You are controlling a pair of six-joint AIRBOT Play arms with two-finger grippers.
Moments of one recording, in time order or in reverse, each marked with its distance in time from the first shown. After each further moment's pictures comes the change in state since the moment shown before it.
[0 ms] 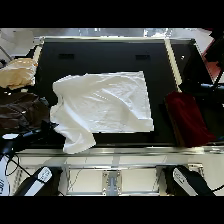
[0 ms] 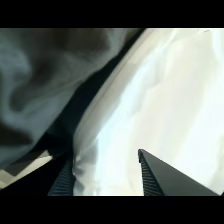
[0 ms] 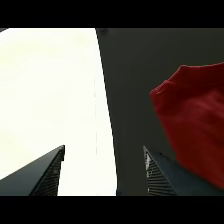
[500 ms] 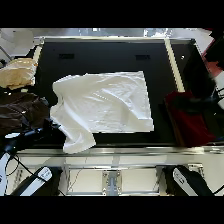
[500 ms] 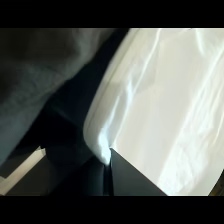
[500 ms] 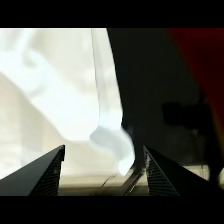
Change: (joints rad) left arm -0.028 -0.049 -0.002 -0.141 0.005 0.130; right arm 0.002 0.026 -0.198 0.044 0.154 0.040
